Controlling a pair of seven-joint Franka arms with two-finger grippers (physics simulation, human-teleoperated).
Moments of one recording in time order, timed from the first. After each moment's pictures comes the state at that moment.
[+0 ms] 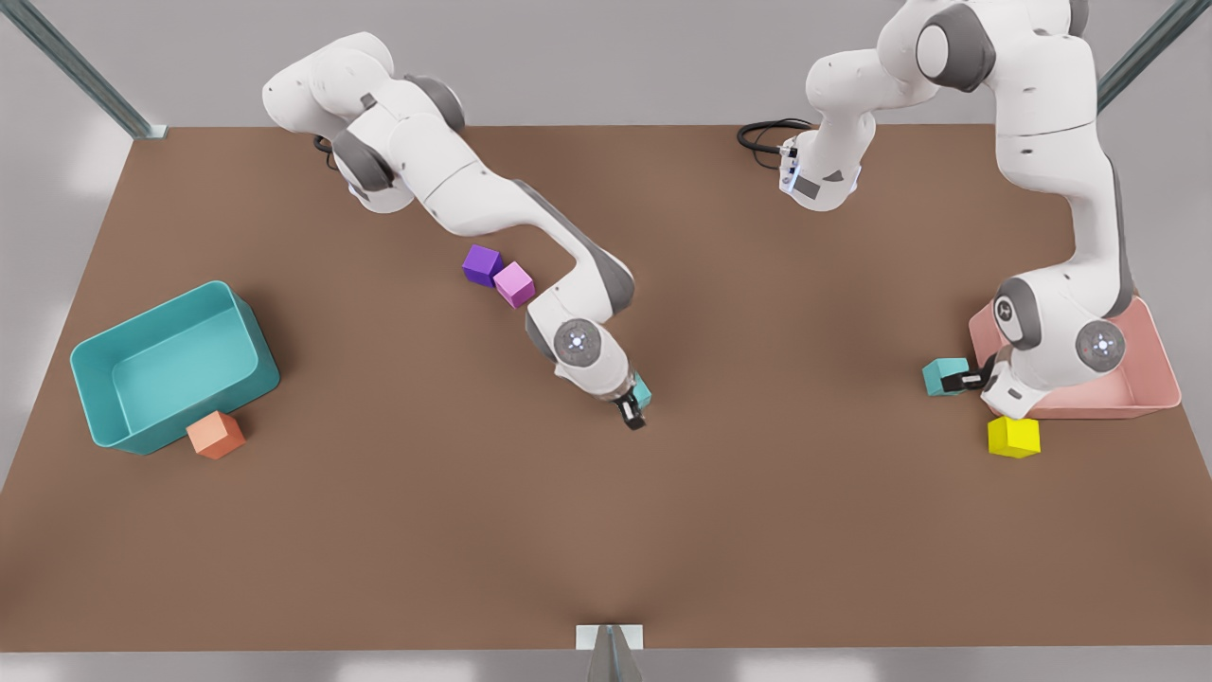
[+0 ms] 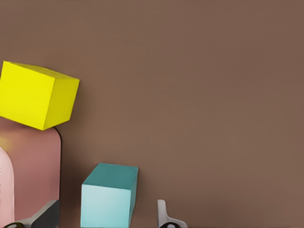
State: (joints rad) left arm 0.11 0.39 0.17 -1.96 0.03 2.20 0.15; right arm 0.68 0.94 0.05 -1.07 0.22 2.16 1.84
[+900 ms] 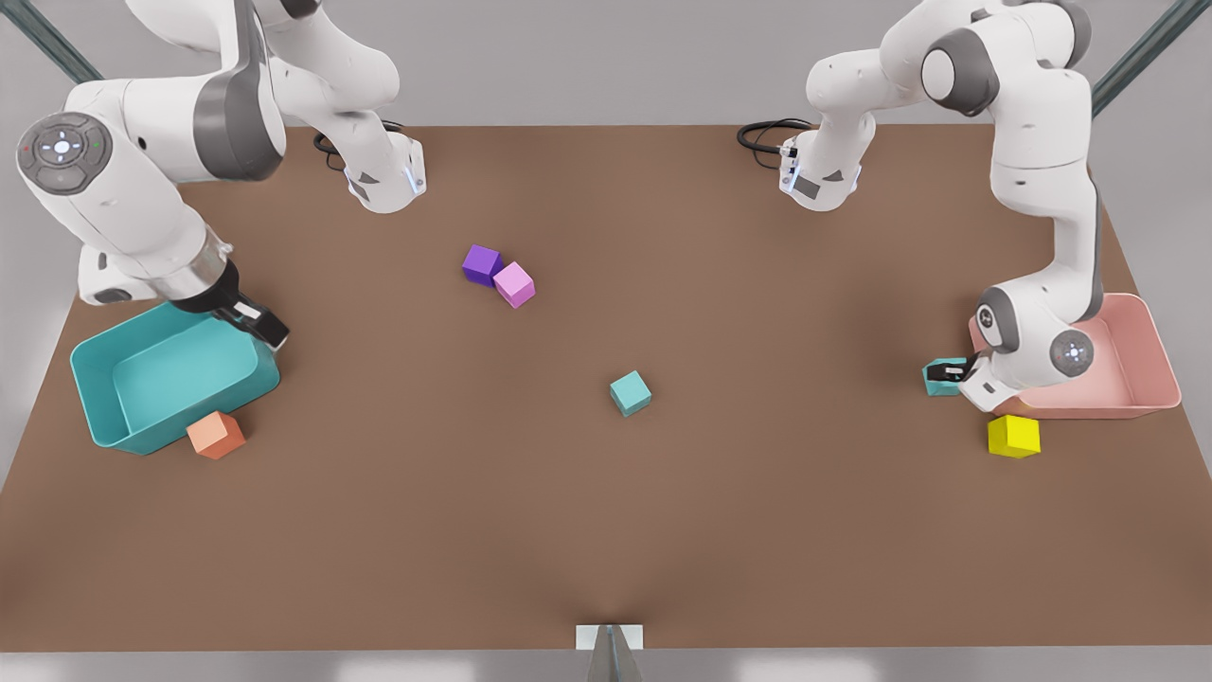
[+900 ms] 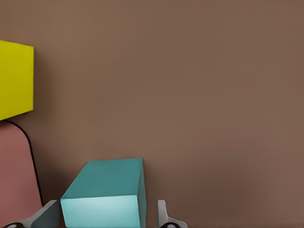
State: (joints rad) left arm 0.15 0.47 0.17 -2.04 0.02 2.30 0.34; right arm 0.10 0.15 0.06 -1.32 -0.10 1.49 0.60
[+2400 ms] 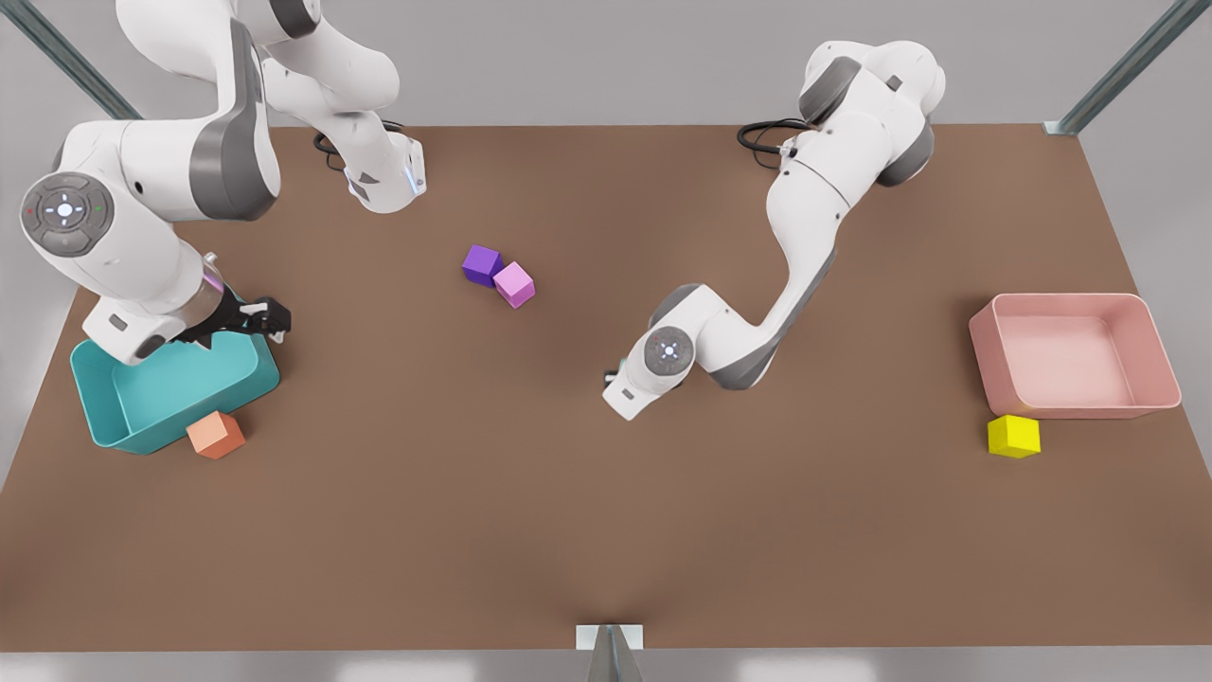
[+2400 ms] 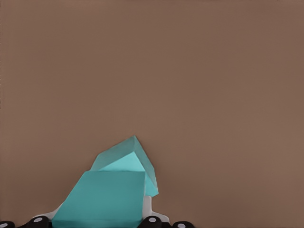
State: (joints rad) left arm -0.33 0.82 -0.45 -1.34 0.17 2.01 -0.80; right arm 0.07 0.24 0.06 -1.27 -0.13 1.42 -0.03
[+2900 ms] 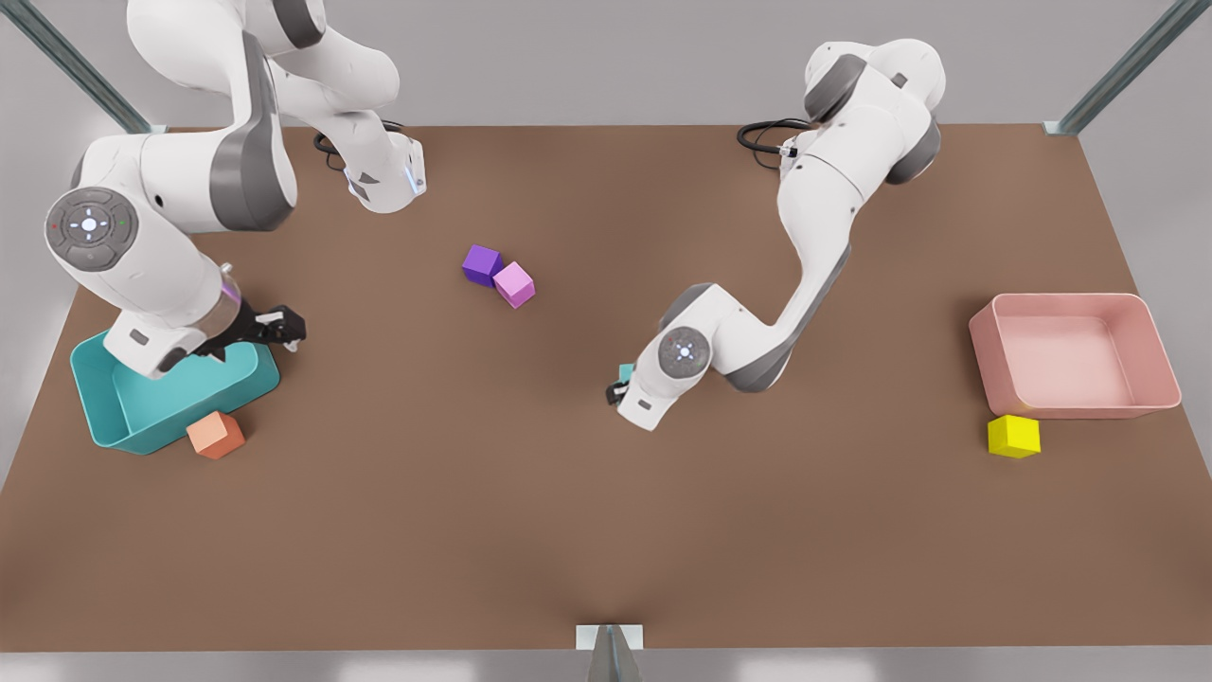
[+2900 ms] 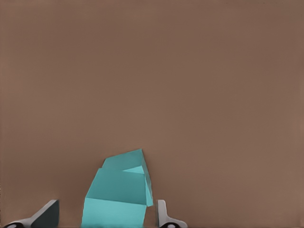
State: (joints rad) left arm -0.30 0.78 -0.46 -1.27 0.16 1.95 -0.99; right arm 0.11 0.29 0.06 -1.21 -0.13 1.42 -0.06
